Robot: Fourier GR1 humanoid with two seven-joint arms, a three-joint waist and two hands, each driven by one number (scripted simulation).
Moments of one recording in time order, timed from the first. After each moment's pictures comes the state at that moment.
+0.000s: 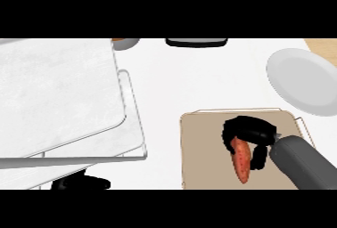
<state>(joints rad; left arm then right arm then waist) 0.12 0.39 -0.38 -1.53 0.25 0.23 0.00 -0.48 -0.50 0.63 -0.95 0.58 0.20 -0.77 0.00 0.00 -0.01</state>
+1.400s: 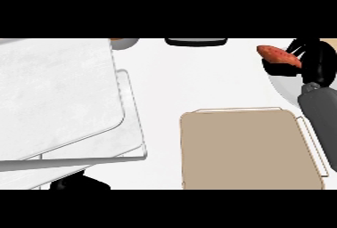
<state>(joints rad) 0.11 0.41 -0.39 -1.53 0.28 0.24 0.00 -0.73 -0.47 0.04 -0.79 0.58 -0.55 0.15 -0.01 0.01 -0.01</state>
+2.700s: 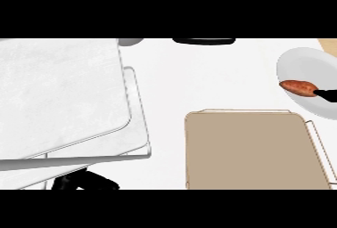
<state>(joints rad) 0.06 0.41 -0.41 -1.50 0.28 0.24 -0.01 -0.73 -0.69 -0.21 -0.36 0.39 -0.31 -0.34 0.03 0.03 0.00</state>
